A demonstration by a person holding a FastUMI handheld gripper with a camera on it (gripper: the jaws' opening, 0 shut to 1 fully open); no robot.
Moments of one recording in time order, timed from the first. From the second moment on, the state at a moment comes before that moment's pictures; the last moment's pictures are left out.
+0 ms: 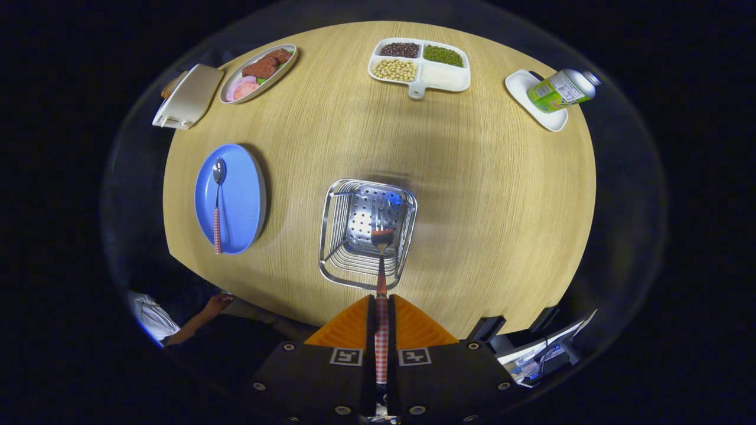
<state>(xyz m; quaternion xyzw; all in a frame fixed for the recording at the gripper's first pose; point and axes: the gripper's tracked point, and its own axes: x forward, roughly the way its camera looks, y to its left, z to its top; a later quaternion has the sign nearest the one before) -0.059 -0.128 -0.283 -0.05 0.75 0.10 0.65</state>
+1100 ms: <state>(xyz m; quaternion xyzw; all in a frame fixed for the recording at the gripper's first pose) -0.011 -0.069 -0.222 0.06 0.58 0.08 0.81</state>
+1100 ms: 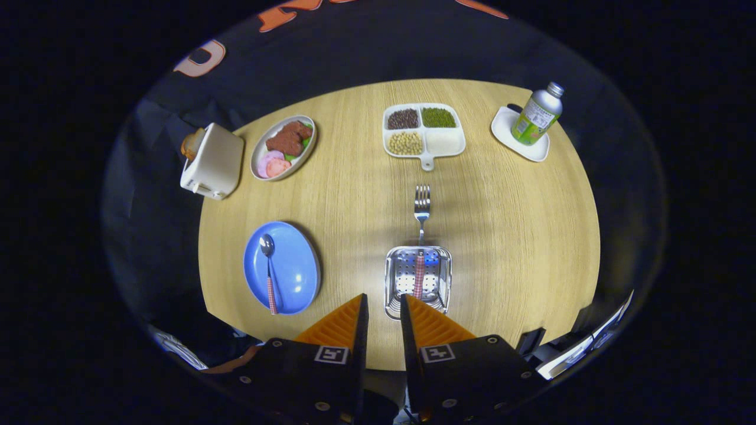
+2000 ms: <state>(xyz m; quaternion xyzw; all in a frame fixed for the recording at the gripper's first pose) 0.029 0.018 -0.140 0.02 0.20 0.05 0.98</state>
